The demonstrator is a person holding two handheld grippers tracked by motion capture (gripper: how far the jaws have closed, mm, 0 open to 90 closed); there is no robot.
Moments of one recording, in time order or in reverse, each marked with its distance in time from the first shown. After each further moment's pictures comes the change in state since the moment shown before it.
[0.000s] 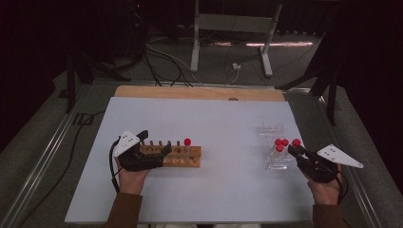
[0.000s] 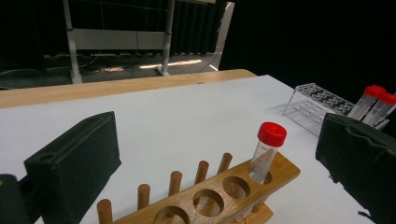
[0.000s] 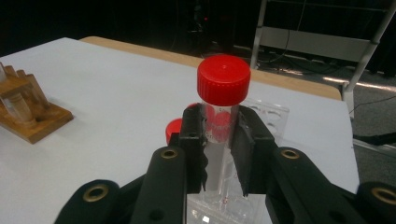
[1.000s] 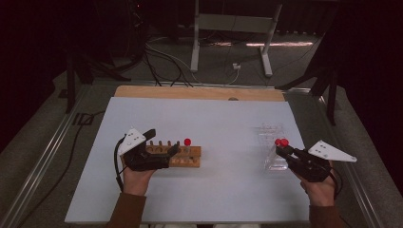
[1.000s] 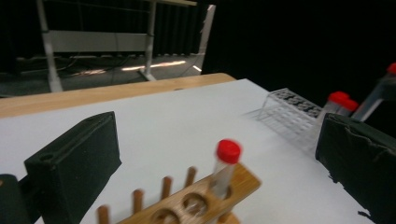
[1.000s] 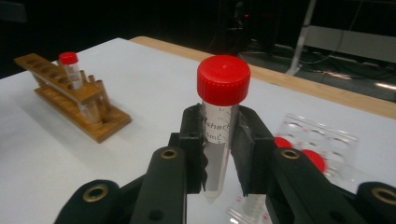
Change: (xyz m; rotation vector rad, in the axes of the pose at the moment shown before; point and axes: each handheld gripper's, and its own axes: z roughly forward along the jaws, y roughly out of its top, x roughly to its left) left arm -0.027 0.021 0.002 0.001 -0.087 0.016; right arm 0.033 0.027 0.005 0.036 0.170 -0.023
